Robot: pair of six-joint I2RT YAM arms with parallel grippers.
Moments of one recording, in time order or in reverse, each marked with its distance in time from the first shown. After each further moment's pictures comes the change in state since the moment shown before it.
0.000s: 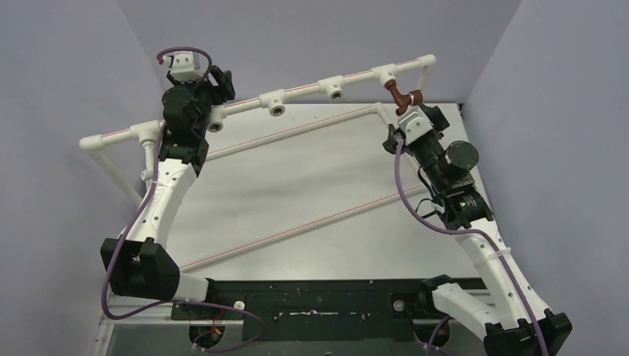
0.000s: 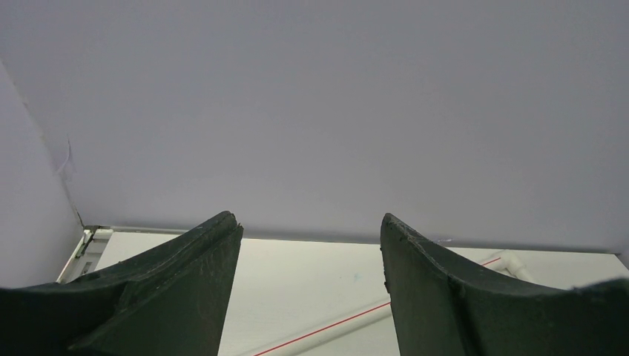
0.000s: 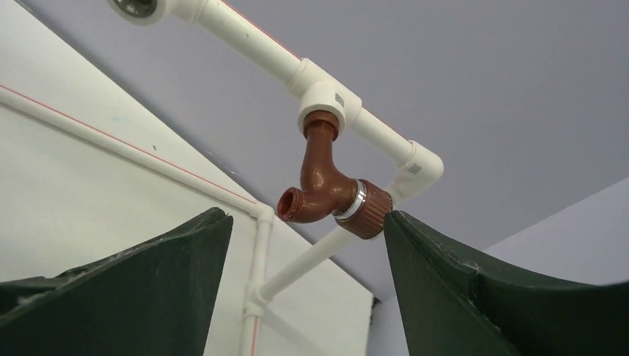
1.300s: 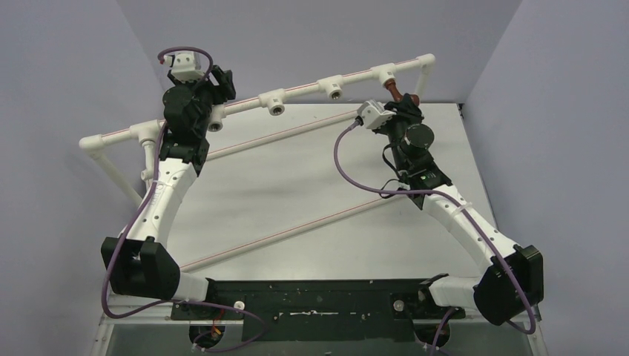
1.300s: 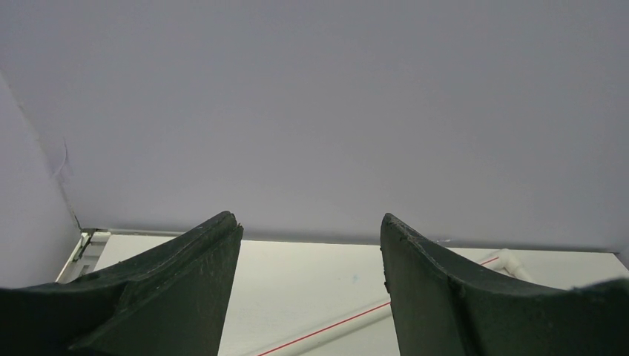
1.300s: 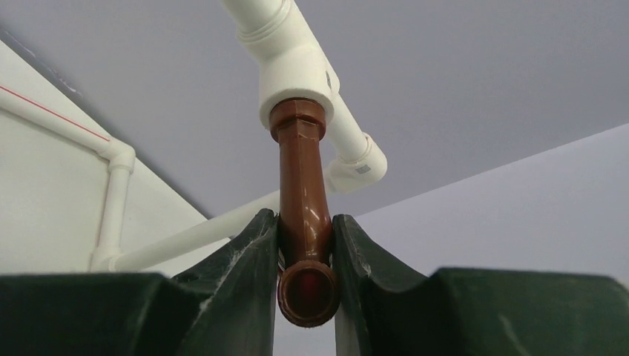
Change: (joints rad) left arm -0.001 0.005 0.003 0.005 0.002 0.002; right arm 0.125 0.328 0.043 0.267 0.424 -0.547
